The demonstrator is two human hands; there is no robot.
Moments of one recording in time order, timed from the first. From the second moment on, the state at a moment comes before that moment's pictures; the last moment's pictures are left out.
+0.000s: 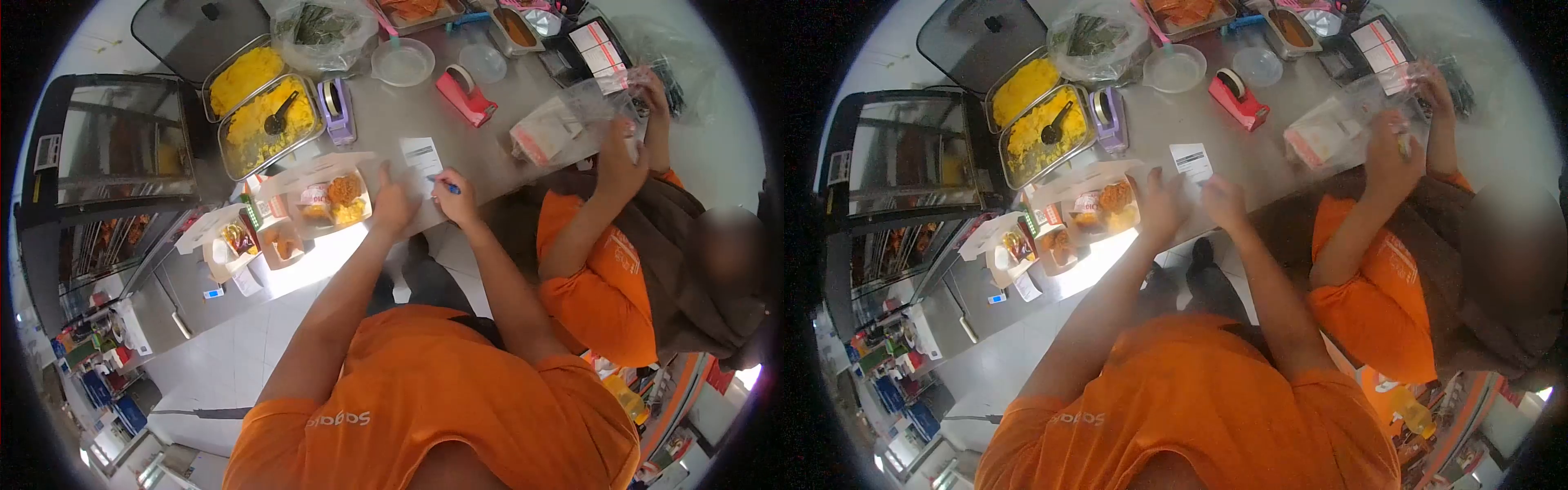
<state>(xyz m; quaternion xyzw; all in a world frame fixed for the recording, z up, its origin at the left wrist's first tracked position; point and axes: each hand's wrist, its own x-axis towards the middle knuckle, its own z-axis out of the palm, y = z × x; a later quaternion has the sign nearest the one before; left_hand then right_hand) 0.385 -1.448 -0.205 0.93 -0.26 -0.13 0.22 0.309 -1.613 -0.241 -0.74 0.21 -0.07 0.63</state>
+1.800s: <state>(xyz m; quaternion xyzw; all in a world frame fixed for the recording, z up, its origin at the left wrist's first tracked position) 0.378 -1.243 -0.138 0.81 -0.05 -0.16 0.56 0.307 -1.493 -0.192 -0.66 0.20 0.00 0.73</state>
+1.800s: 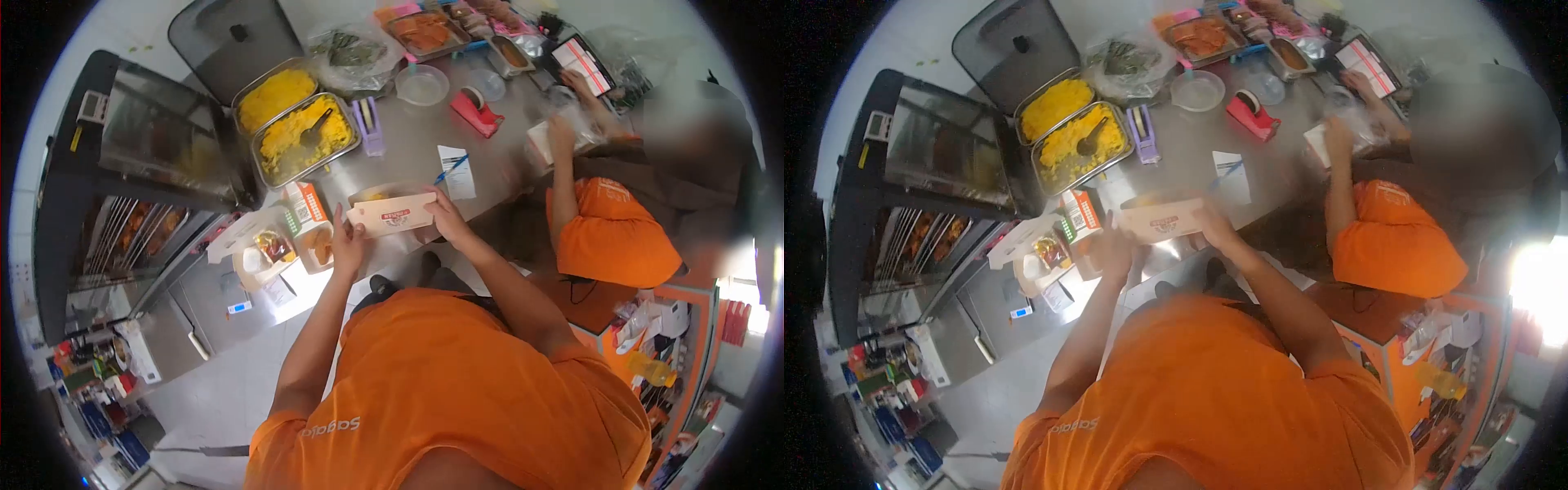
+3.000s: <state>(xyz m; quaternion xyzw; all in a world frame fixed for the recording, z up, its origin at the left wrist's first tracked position) 0.443 -1.299 -0.204 0.84 -0.19 0.03 0.52 0.445 -1.486 -0.195 -0.90 0.12 -0.22 0.35</state>
